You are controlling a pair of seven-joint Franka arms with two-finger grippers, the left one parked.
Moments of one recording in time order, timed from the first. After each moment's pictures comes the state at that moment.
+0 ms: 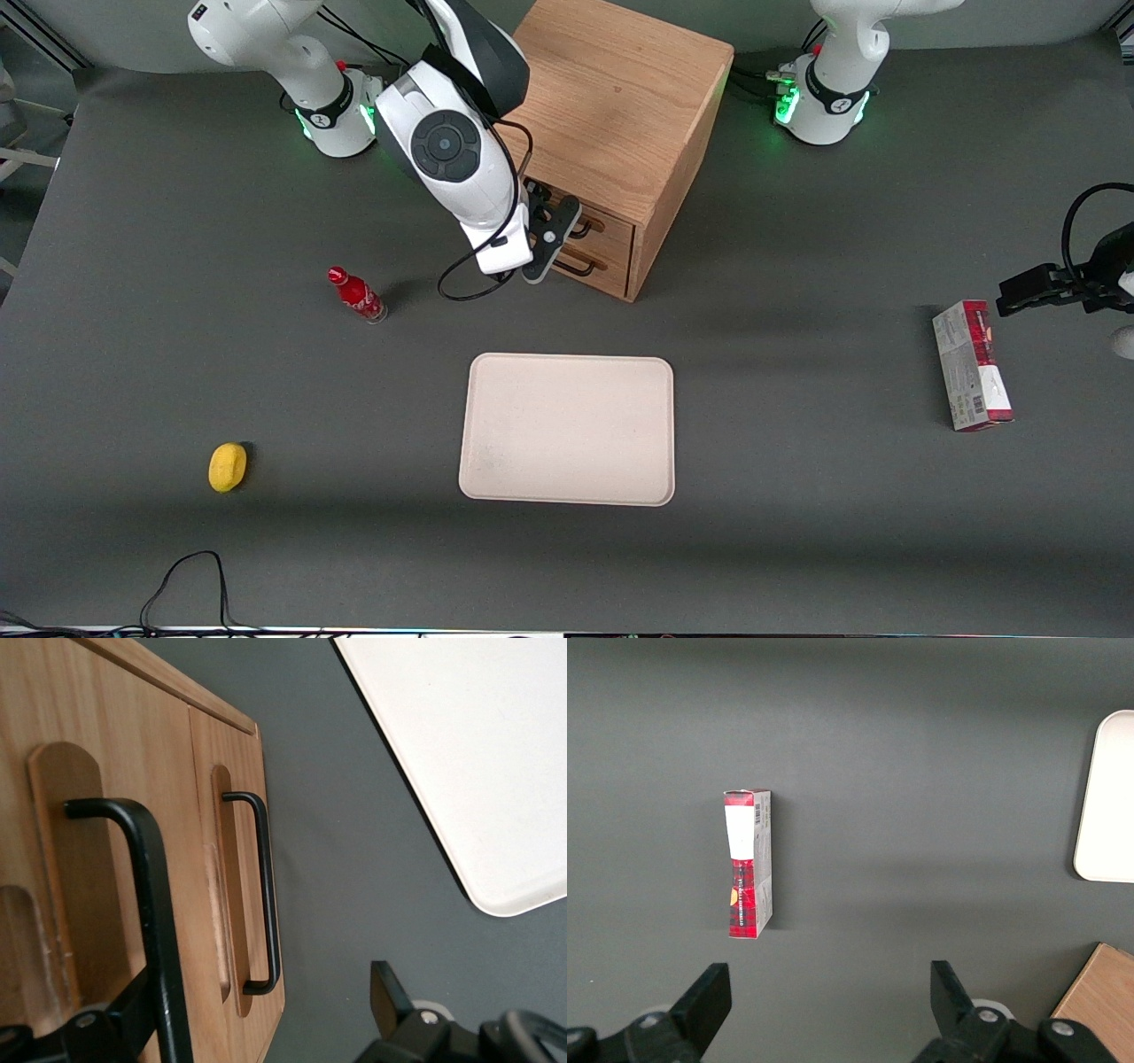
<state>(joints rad) 0.83 0.32 -0.12 -1.70 0.25 1.91 -0.39</state>
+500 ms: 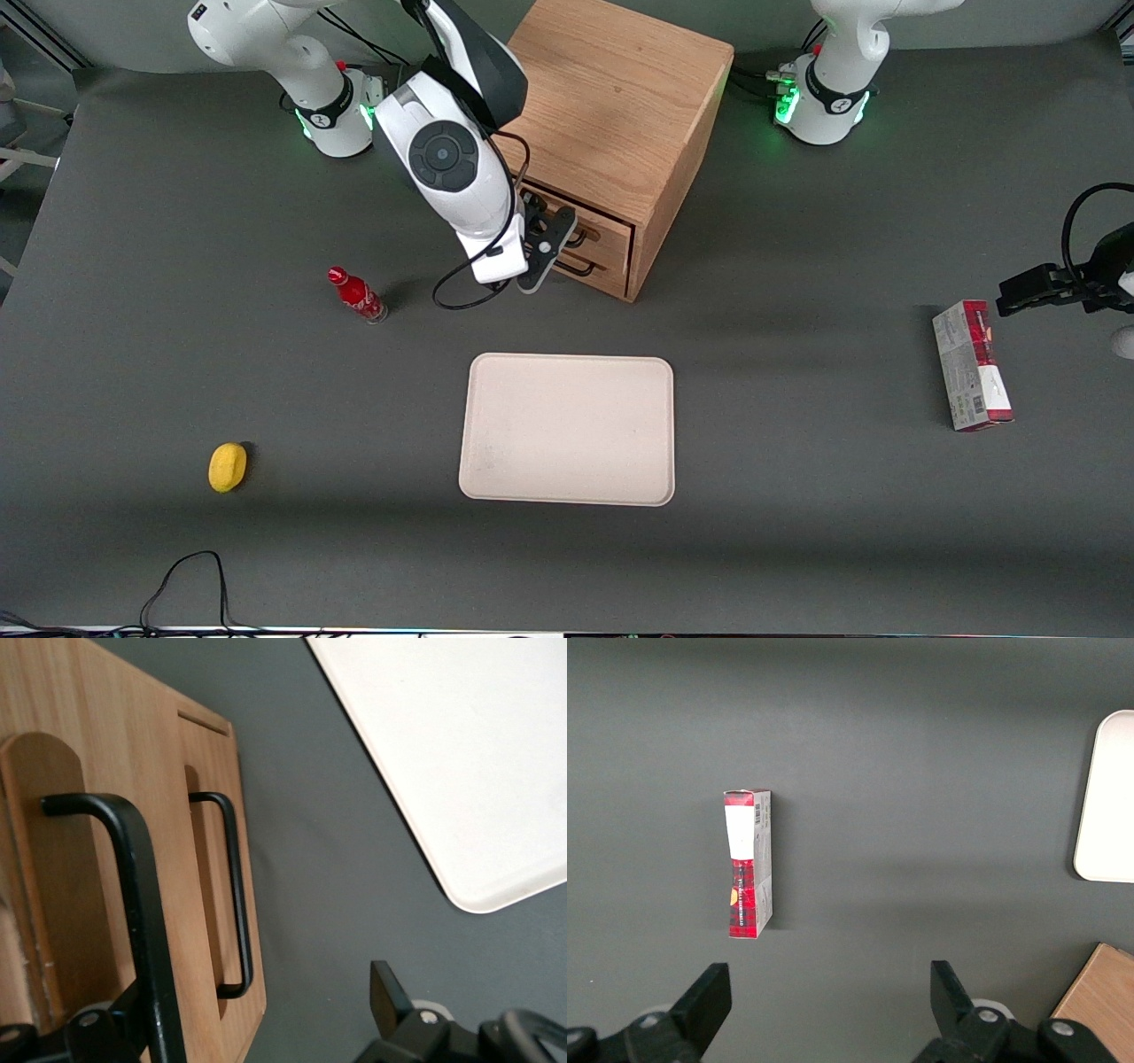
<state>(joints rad) 0.81 0.33 -0.14 -1.70 0.23 1.93 -0.39</state>
